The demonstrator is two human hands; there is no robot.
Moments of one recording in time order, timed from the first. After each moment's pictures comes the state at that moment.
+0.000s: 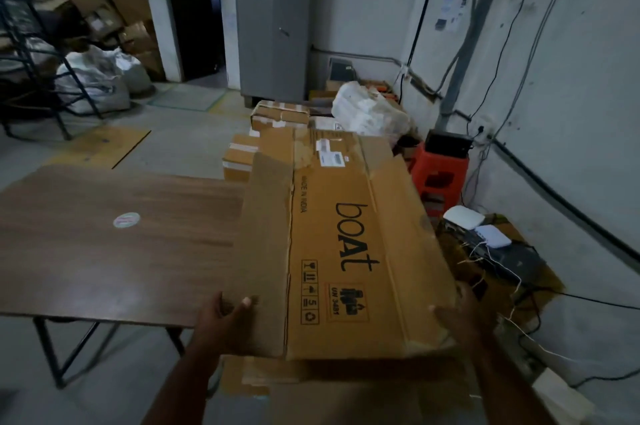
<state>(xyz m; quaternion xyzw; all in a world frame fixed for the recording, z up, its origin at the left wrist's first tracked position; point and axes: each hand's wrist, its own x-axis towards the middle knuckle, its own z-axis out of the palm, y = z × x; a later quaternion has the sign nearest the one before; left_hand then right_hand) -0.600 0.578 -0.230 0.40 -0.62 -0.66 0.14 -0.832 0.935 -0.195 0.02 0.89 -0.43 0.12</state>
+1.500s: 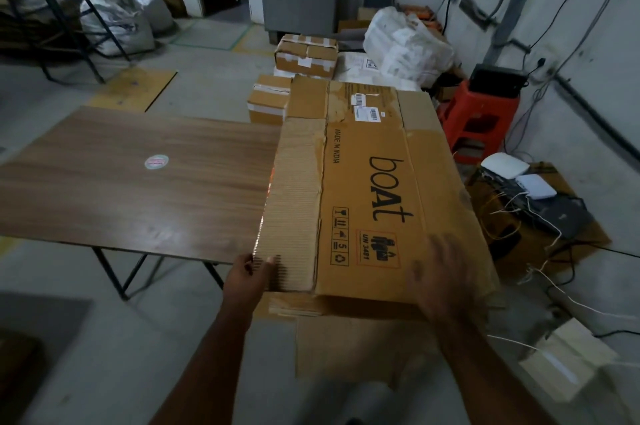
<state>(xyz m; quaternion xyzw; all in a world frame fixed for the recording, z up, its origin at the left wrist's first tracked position) -0.593 0.608 -0.267 0.47 -0.63 -0.60 0.16 -0.780 0.874 -0.232 -0.17 0.98 -0.14 -0.01</state>
